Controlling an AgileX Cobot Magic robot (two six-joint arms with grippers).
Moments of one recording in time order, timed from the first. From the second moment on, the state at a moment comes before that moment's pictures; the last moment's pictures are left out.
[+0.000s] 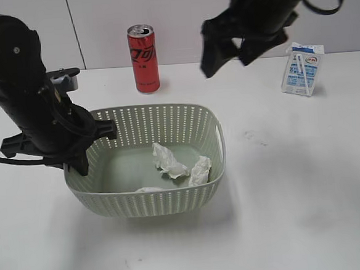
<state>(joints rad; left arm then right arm) -0.54 1.75 -1.09 -0.15 0.81 -0.48 0.48 1.83 -1.57 0.28 0.99 -0.17</state>
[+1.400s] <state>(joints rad) -0.54 2.03 -1.41 -0.16 0.85 -0.46 0.01 0.74 -0.73 0.12 1.00 -0.09</state>
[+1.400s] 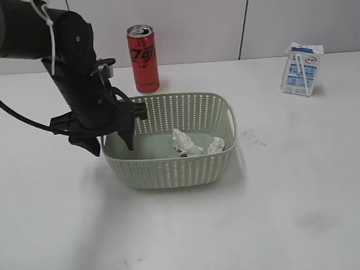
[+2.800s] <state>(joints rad) -0.19 1.43 -1.17 0.01 1.21 -0.10 0.05 0.13 -0.50 0.15 1.04 -0.09</state>
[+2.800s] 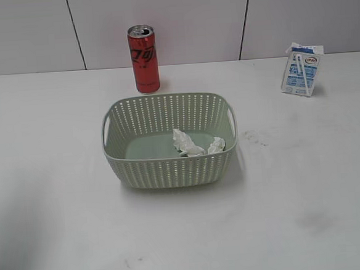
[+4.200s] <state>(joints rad) -0.19 -0.01 -0.49 0.06 1.08 -0.10 0.05 0.00 -0.49 0.14 1.05 -0.09</state>
